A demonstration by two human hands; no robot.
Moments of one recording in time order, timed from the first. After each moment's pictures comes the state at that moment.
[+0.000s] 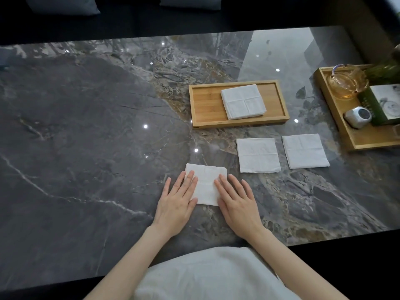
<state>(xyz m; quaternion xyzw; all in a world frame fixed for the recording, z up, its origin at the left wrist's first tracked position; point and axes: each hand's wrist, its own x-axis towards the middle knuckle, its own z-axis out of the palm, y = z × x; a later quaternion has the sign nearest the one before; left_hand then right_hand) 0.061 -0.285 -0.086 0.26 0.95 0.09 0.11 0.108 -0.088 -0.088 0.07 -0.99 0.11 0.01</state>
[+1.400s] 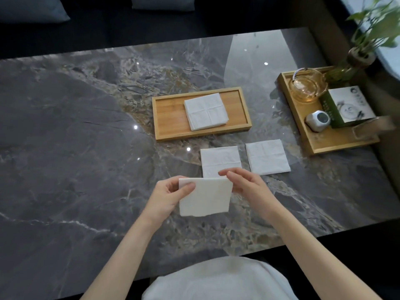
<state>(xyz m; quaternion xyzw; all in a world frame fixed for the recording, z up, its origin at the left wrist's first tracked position) 0.025 -0.189 0.018 -0.03 0.69 0.66 0.30 0.063 0.019 0.023 -0.20 -0.63 0.73 -0.19</state>
